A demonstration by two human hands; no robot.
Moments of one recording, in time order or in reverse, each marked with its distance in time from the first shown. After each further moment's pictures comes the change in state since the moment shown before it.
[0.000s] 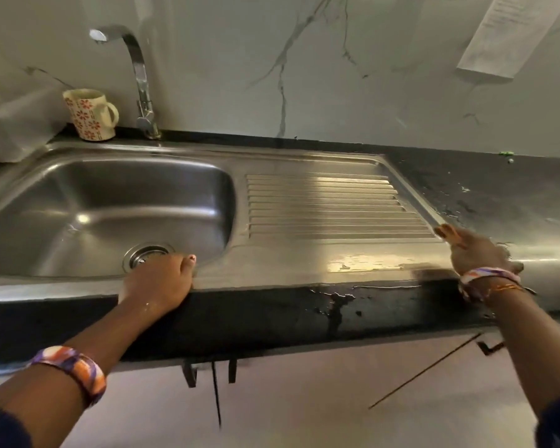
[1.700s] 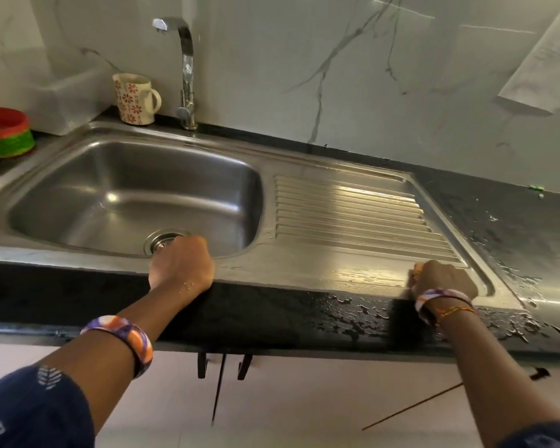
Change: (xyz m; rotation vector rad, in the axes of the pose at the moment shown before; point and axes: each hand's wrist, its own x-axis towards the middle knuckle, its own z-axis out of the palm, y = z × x) left_hand -0.008 0.008 -0.007 -0.050 0.076 -0.188; right_hand -0.056 -0.079 0.038 -0.440 -0.026 -0.120
